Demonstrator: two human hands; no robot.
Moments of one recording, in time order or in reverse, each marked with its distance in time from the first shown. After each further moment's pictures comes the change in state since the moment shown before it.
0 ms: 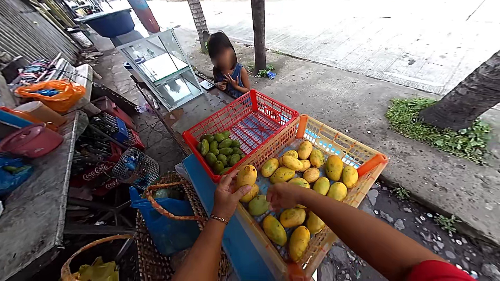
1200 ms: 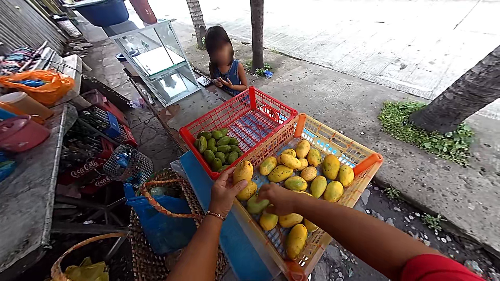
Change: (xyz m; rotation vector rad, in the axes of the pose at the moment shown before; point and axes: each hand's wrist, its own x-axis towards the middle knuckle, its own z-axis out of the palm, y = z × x) left_hand 0.004 -0.001 -0.006 -0.084 -0.014 -0.034; right_hand 0.006 -0.015 0.018 -0.272 0.064 -0.155
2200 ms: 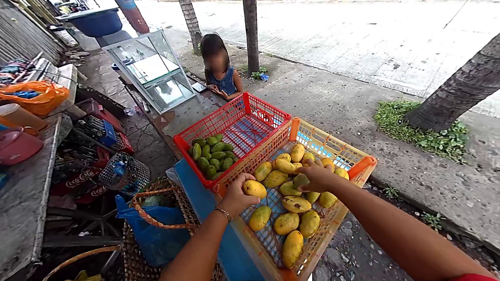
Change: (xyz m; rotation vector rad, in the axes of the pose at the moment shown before) left_hand 0.019 0.031 0.040 0.352 -0.396 -0.226; right_hand -0.088 0.070 -0.069 -0.087 0.249 0.613
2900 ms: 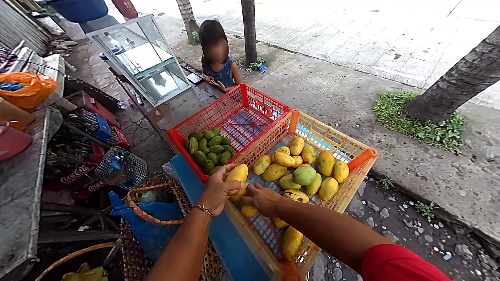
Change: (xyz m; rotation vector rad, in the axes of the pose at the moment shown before) left_hand -0.023 0.025 -0.027 -0.479 0.169 -0.209; right_hand 0.039 -0.119 0.114 -0.101 -0.168 -0.641
